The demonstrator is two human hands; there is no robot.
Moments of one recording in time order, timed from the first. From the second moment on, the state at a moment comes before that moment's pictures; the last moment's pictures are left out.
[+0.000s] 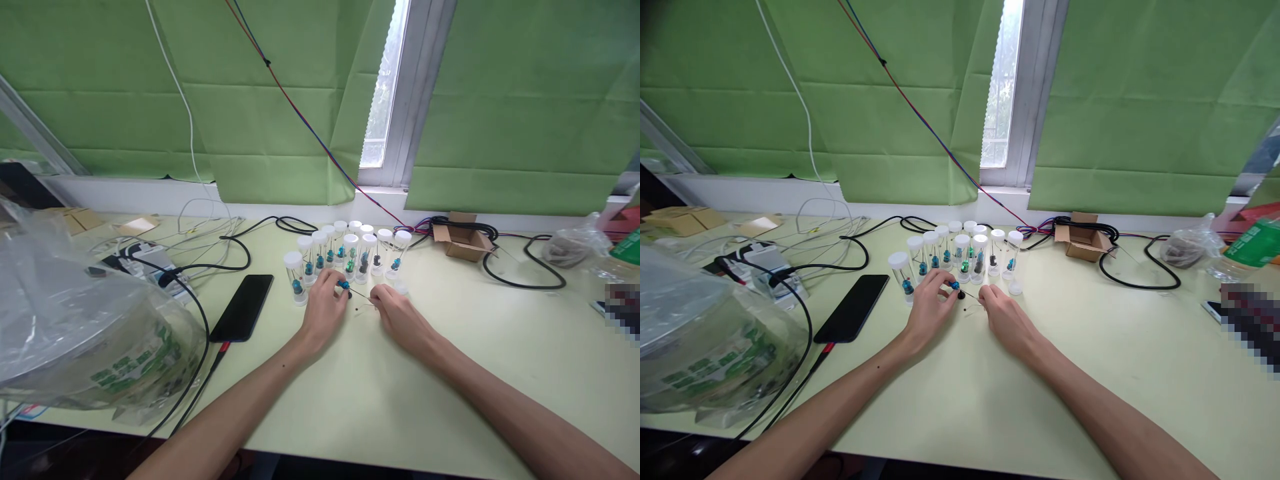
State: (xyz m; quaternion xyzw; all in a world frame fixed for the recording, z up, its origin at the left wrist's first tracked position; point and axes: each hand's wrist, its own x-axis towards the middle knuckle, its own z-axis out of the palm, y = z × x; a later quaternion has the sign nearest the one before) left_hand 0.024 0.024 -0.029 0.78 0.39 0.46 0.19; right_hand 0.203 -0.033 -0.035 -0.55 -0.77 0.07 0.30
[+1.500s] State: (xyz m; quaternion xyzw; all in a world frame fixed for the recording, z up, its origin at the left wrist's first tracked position) left_hand 0.025 0.021 -0.032 0.81 0.39 0.41 0.16; right_hand 0.203 -0.033 -0.037 -0.53 -0.78 0.05 0.33
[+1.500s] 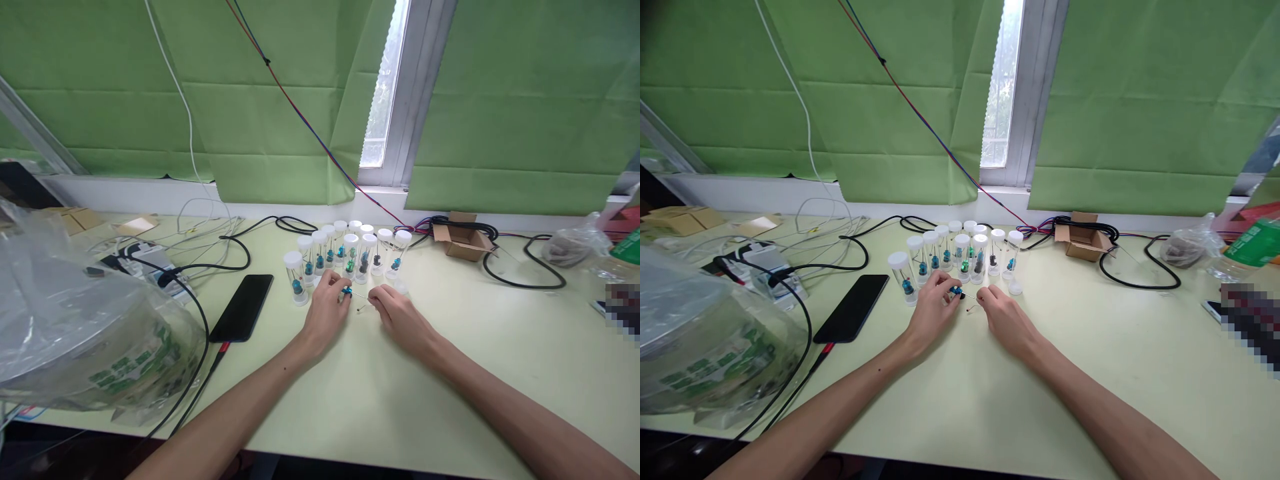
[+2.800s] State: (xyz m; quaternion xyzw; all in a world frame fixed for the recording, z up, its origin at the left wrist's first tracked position) left_hand 0.035 0.006 -0.026 0.78 0.36 0.30 0.42; right_hand 0.214 -0.026 -0.032 -0.49 -0.71 0.04 0.51
